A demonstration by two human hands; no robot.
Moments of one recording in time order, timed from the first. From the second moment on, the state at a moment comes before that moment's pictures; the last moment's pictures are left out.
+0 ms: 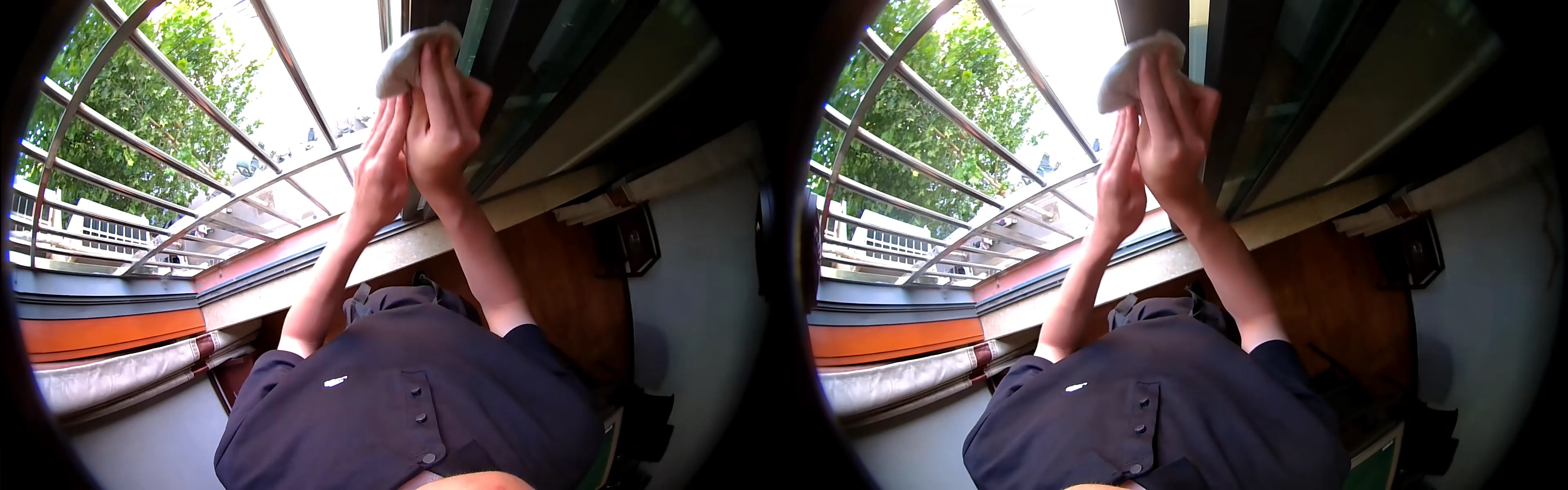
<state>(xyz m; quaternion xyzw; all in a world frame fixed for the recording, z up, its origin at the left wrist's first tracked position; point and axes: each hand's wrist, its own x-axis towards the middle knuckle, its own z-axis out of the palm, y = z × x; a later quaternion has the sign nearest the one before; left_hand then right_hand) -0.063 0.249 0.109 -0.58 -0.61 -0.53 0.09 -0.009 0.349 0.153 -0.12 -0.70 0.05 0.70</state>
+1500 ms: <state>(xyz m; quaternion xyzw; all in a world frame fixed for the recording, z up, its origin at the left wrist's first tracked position) -0.042 0.228 0.024 -0.57 -0.69 -0.45 0.05 0.018 0.336 0.041 -0.20 -0.76 0.13 0.60</state>
